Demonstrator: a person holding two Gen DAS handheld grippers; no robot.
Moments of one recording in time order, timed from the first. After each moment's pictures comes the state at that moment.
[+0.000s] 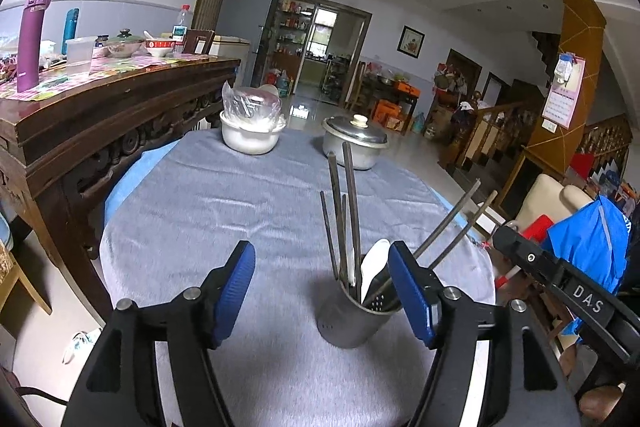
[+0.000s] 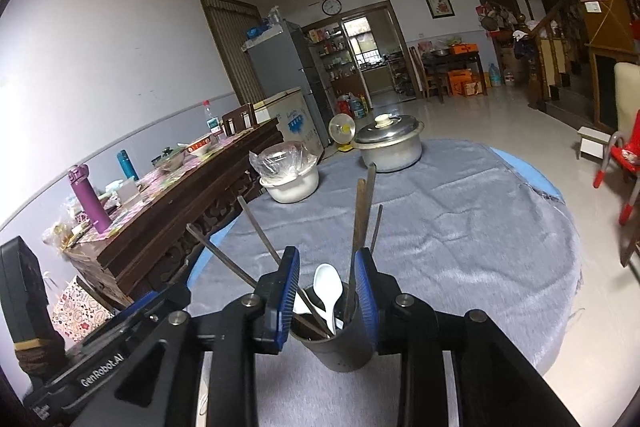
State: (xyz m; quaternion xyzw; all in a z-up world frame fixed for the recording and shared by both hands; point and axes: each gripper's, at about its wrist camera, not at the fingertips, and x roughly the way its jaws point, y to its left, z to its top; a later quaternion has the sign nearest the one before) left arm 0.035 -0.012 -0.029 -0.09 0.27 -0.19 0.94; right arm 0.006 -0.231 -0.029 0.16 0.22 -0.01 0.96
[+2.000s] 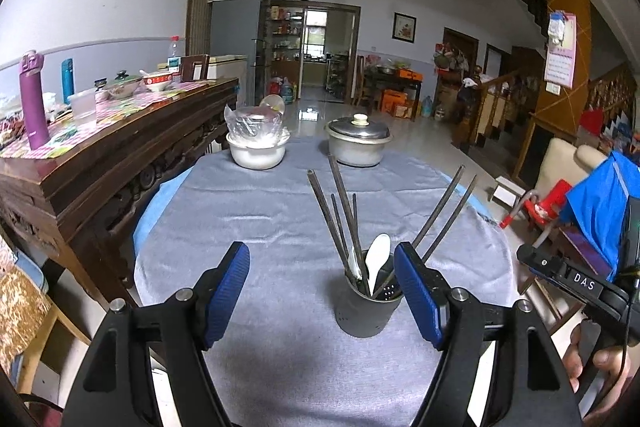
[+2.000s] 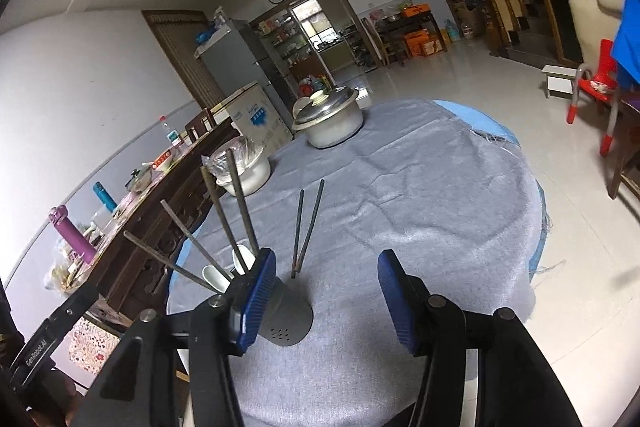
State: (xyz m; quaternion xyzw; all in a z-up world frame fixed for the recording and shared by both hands) left arm 0.016 -0.024 -0.003 0.00 0.26 -0.17 0.95; right arm -0.021 -0.317 -0.066 0.26 0.25 -0.05 0.93
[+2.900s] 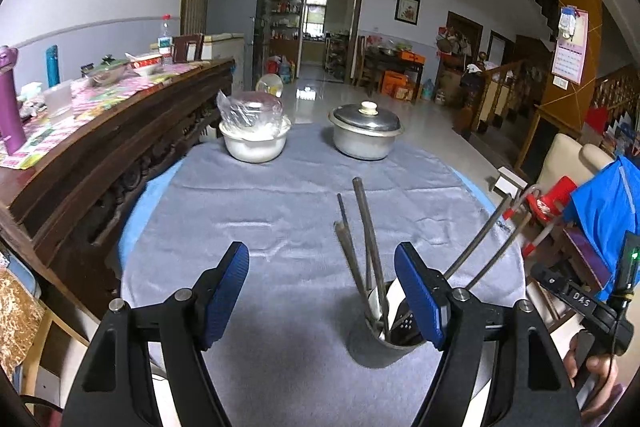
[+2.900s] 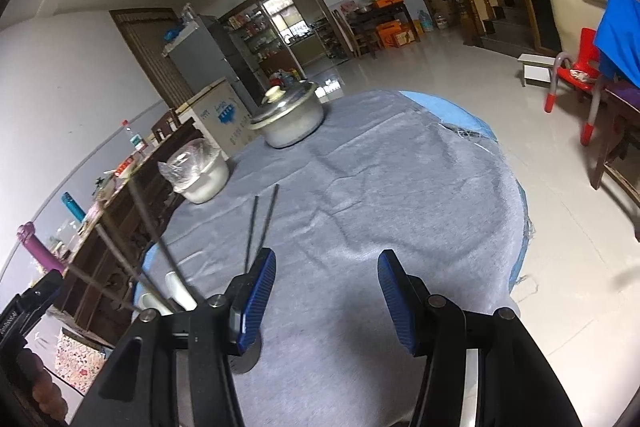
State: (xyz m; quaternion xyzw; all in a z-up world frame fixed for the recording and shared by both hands) left arm 0.100 -0.029 0.001 -0.01 0.31 -0.18 0.93; right arm 0.023 -0.371 -0.093 0.27 0.28 -0.10 0.92
